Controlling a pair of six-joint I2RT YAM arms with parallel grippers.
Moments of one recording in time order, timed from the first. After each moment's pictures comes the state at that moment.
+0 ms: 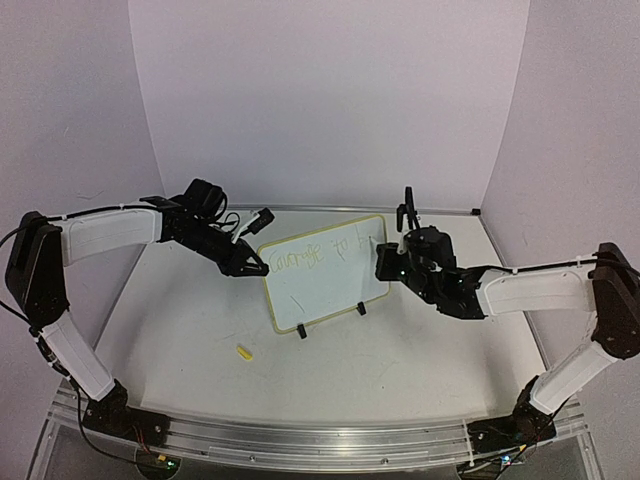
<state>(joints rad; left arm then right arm) -0.52 1.64 1.23 -0.54 0.65 0.24 0.81 1.53 0.83 0.33 0.44 0.43</state>
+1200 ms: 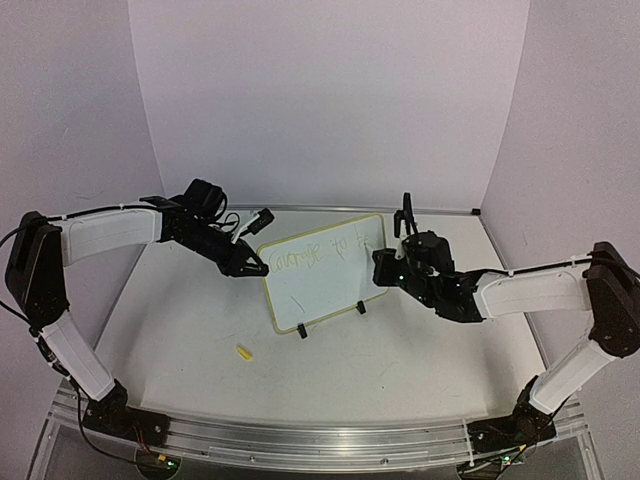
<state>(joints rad) -0.52 1.64 1.23 -0.54 0.65 0.24 0.81 1.55 0.81 0.36 0.38 0.47</state>
